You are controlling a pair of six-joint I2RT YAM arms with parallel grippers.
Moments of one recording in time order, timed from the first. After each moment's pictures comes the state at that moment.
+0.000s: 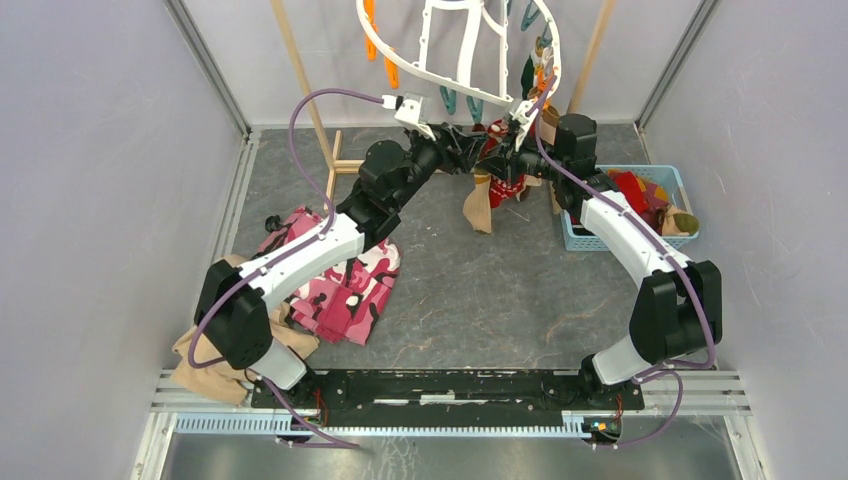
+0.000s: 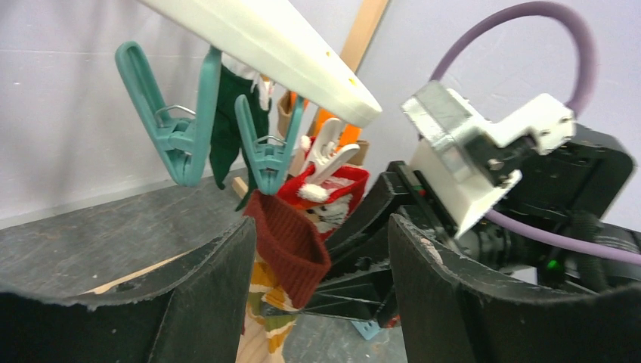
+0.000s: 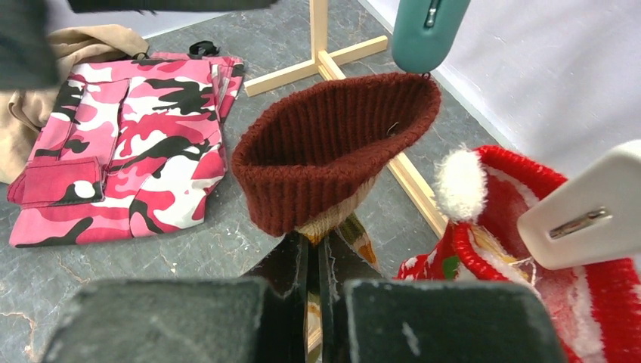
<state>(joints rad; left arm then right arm) -0.74 1.54 1.27 0.48 -0.04 -0.37 0.25 1.53 1.21 0.11 -0.82 -0.18</state>
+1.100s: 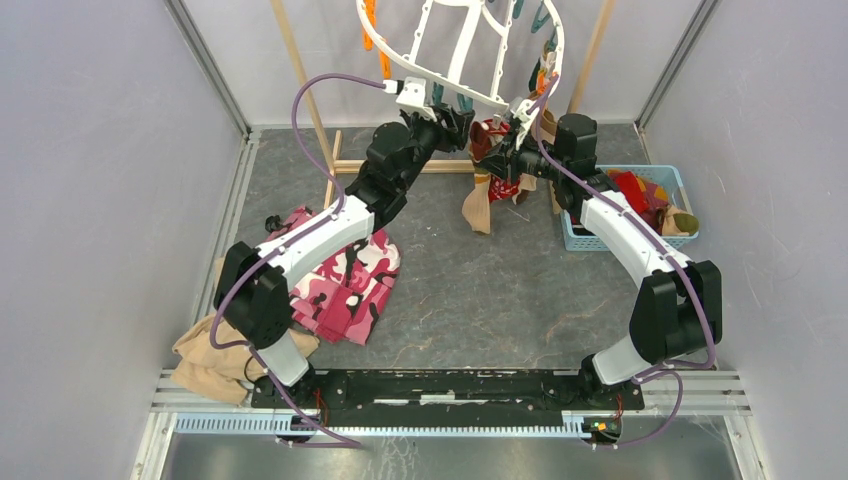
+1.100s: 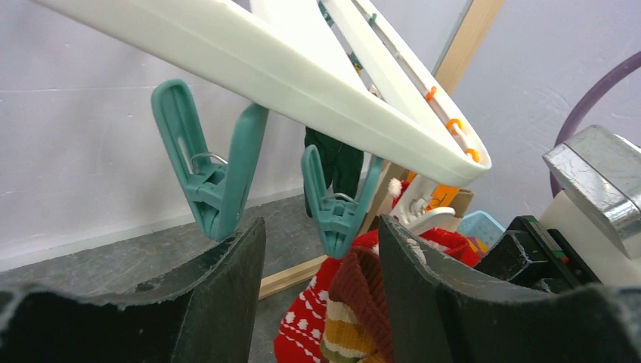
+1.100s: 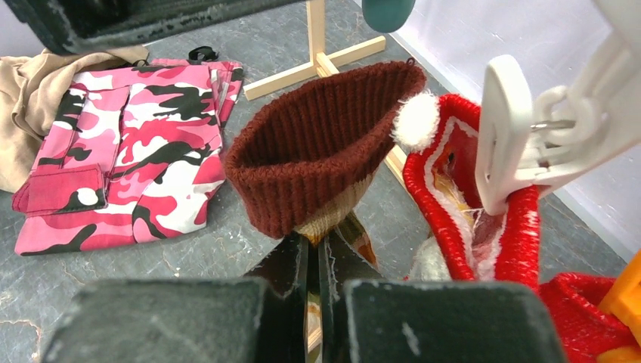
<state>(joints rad) -0.68 1.68 1.40 0.48 -0.15 -0.24 0.25 1.53 1.21 0.12 -0.81 -0.15</state>
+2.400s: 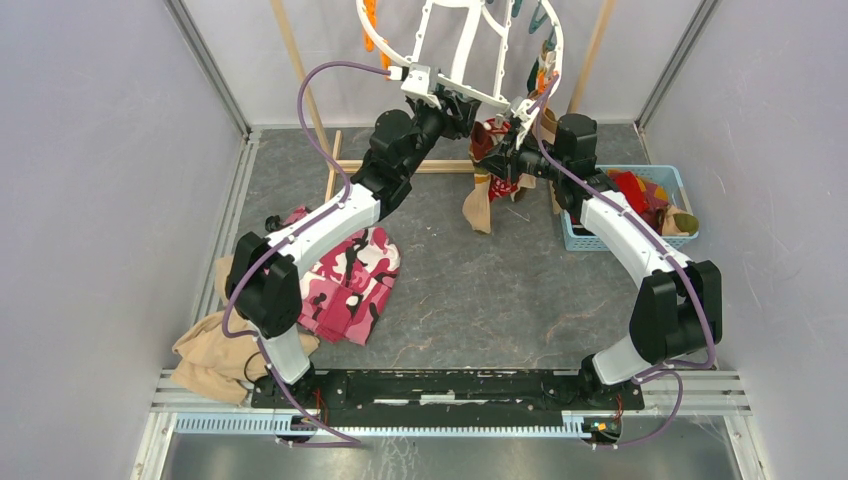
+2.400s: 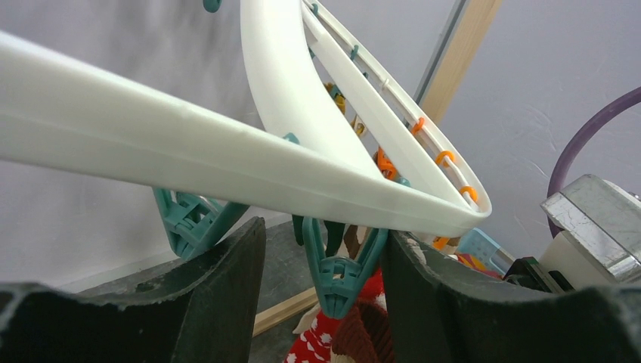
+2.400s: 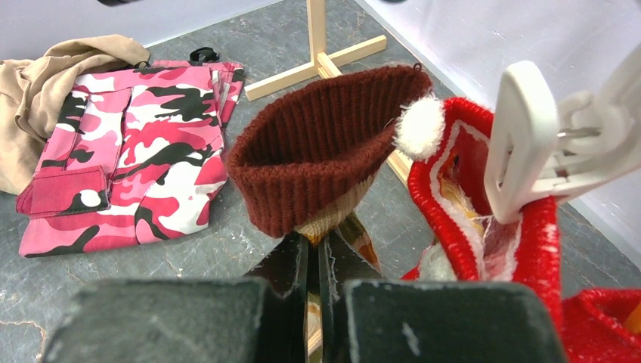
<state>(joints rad) -0.65 1.76 1.51 0.51 -0.07 -0.23 0.25 1.53 1.21 0.12 -0.81 -0.14</state>
